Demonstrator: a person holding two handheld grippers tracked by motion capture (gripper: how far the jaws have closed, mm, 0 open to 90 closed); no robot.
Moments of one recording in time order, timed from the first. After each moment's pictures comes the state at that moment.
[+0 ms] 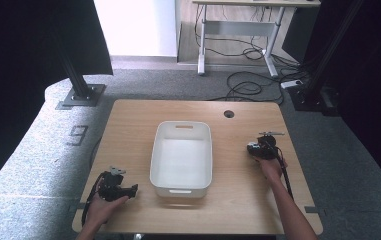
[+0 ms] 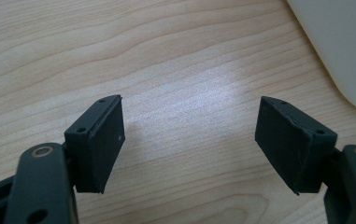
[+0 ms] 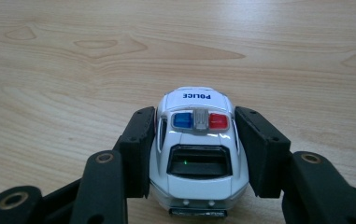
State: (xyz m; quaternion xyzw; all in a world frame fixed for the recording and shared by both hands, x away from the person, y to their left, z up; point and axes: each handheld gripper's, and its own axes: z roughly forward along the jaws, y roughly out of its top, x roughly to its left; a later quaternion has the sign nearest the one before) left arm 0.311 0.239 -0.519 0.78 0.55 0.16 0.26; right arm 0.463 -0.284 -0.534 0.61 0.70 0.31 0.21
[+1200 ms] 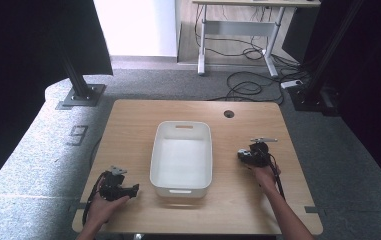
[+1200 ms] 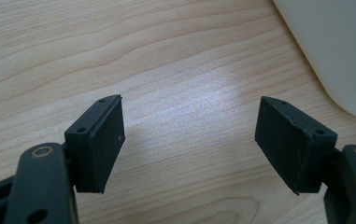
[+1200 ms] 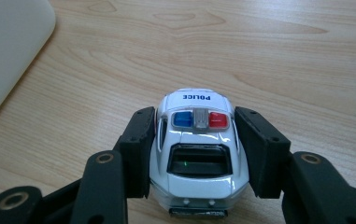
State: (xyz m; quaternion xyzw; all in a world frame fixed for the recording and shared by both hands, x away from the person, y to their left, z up) left arm 0.312 0.236 -0.517 0.78 0.55 0.16 0.26; right arm 0.433 -0.253 -0.533 0.58 0.72 0.34 0.17
